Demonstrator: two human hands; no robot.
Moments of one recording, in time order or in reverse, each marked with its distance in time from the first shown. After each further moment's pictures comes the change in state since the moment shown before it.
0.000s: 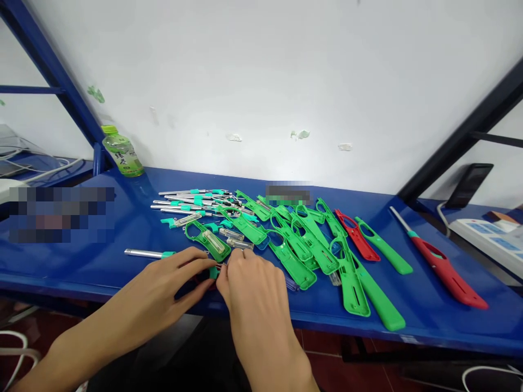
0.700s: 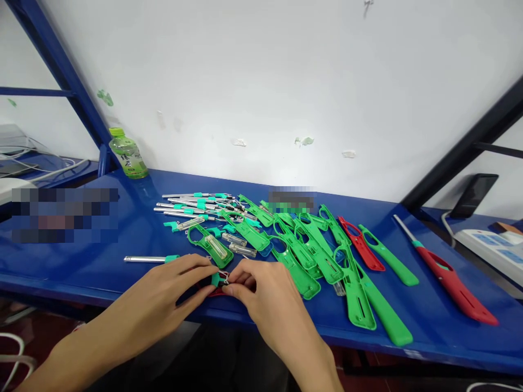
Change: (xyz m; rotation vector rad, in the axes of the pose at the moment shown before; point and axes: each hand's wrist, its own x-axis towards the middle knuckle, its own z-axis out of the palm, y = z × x) left_hand -0.004 -0.004 0.006 0.025 0.030 0.012; right_hand 0.007 0.041 0.019 0.696 -0.071 -0.112
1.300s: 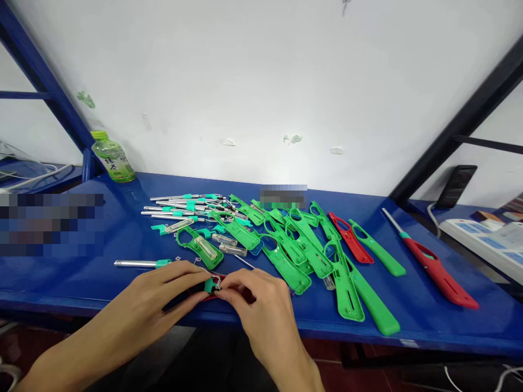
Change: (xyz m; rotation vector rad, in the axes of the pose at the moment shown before) left_hand 0.001 -0.002 0.003 -0.075 0.055 0.114; right_hand -0.019 0.023 0.020 0.081 0.324 -0.182
